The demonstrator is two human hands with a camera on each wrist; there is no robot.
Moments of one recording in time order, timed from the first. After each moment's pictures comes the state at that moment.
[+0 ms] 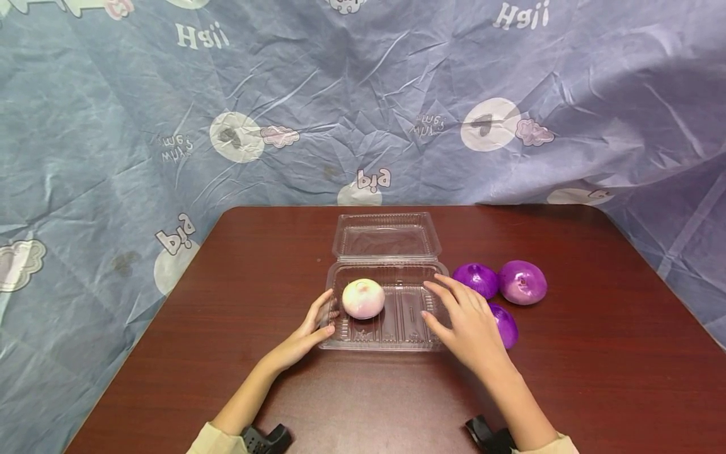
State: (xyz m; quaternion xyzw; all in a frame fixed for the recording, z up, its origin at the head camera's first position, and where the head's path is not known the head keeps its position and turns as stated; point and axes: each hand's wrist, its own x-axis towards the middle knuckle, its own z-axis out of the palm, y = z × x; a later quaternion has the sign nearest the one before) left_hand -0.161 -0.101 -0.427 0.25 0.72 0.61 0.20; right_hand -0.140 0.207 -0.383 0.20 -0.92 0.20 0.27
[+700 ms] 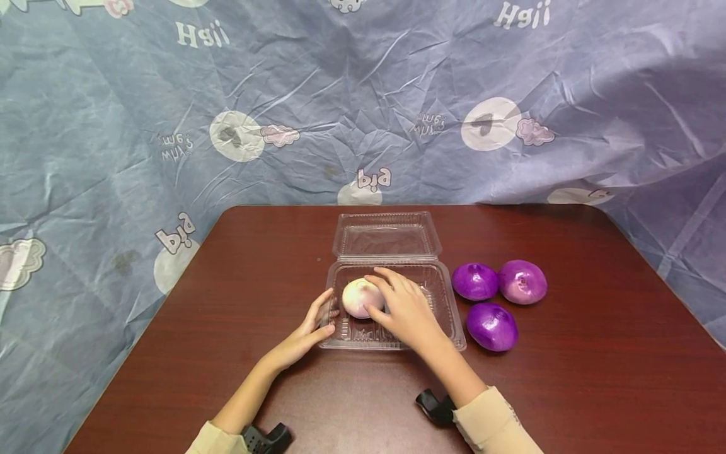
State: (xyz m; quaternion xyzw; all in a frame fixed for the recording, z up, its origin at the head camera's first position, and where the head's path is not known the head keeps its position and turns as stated) left_hand -0.159 -0.101 -0.425 0.25 0.72 0.61 0.21; right_hand -0.174 0.133 -0.390 0.24 -0.93 0.20 0.18
